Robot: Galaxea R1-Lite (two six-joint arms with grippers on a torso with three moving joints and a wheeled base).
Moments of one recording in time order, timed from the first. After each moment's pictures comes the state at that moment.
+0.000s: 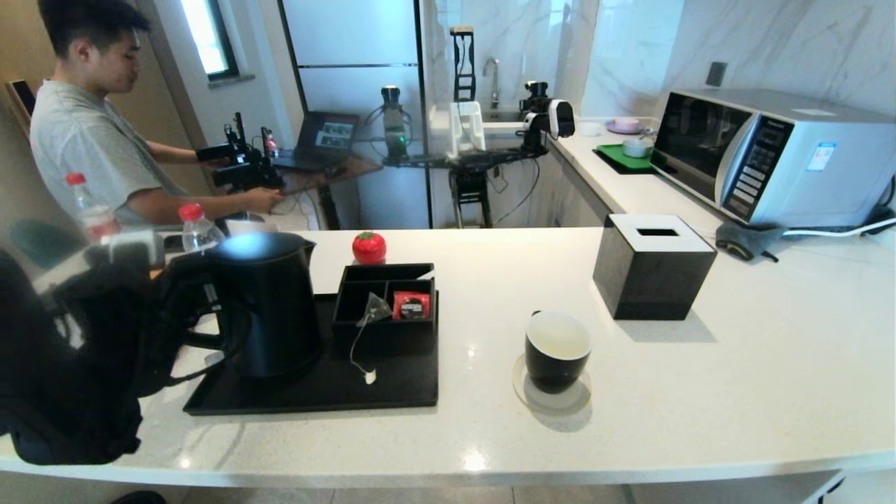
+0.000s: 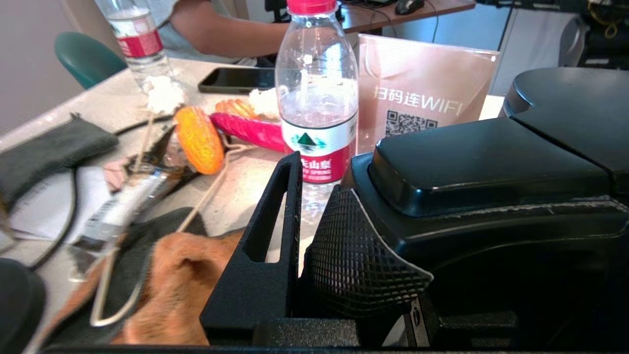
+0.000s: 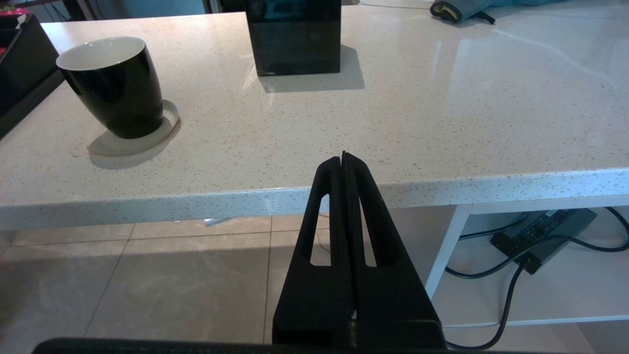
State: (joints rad) left arm 0.09 1.99 -0.48 -1.53 0.32 0.00; right arm 0.00 0.00 0.00 0.00 -0.04 0.04
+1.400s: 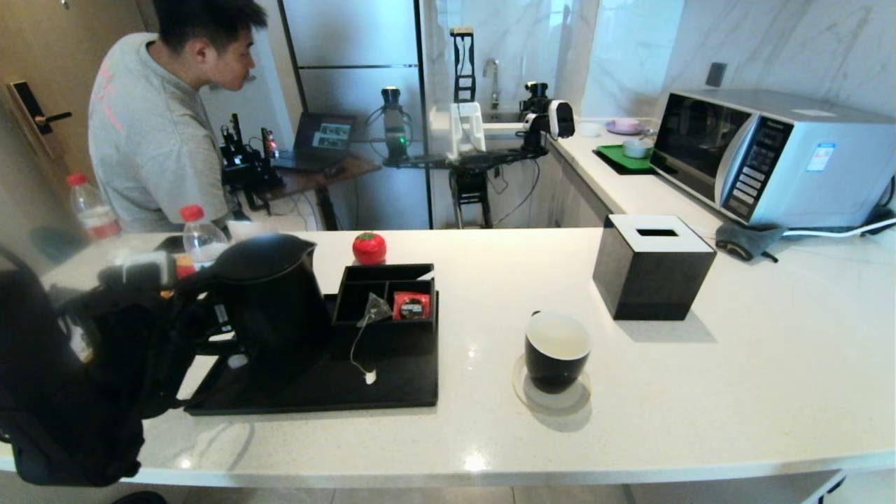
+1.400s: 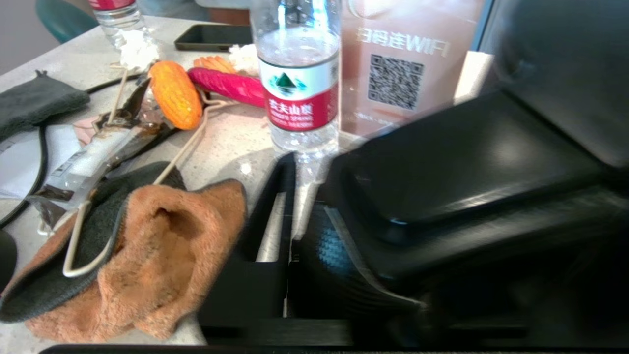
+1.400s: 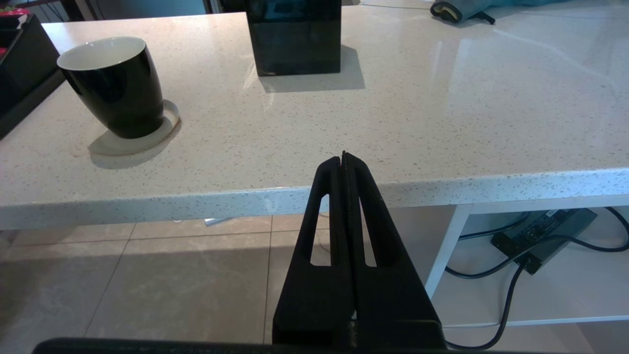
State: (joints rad) left arm 0.06 2.01 -0.39 -1.52 0.31 -0.04; right arm 0.00 0.00 0.00 0.00 -0.04 0.04
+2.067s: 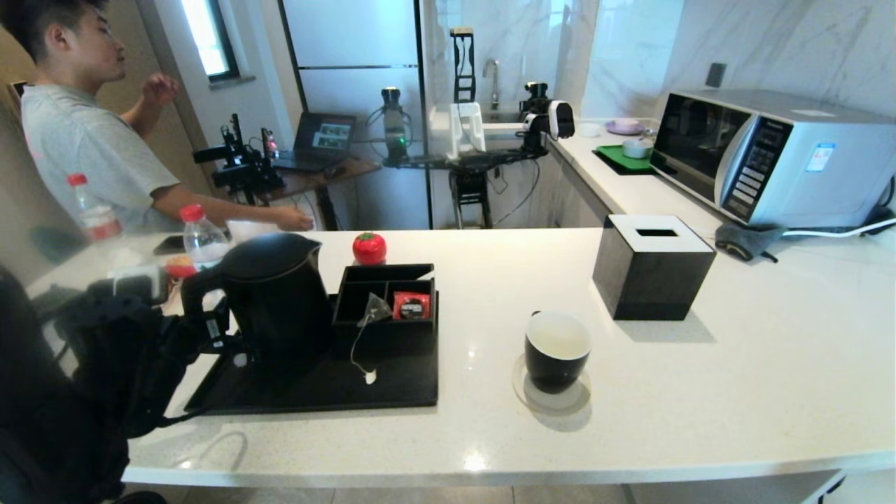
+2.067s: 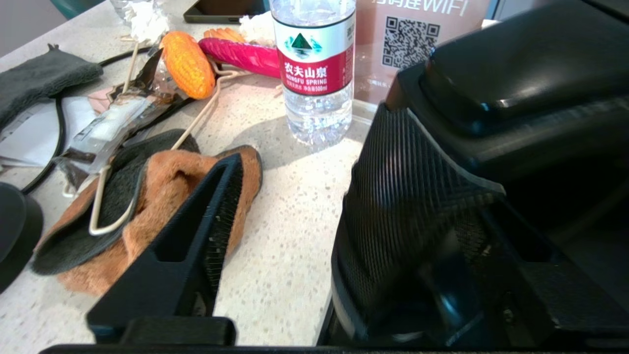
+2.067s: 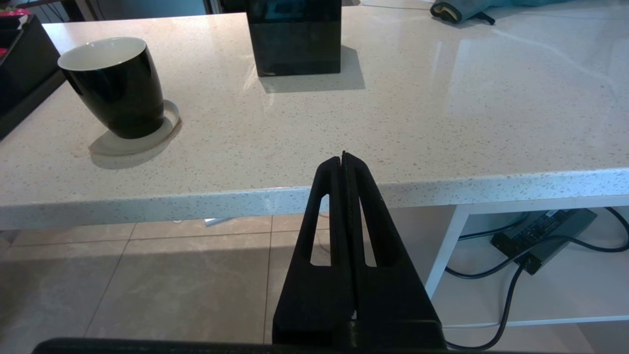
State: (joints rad) left arm 0.06 1.97 -0.31 -1.52 0.31 -0.03; right arm 0.00 0.00 0.00 0.00 -0.04 0.04
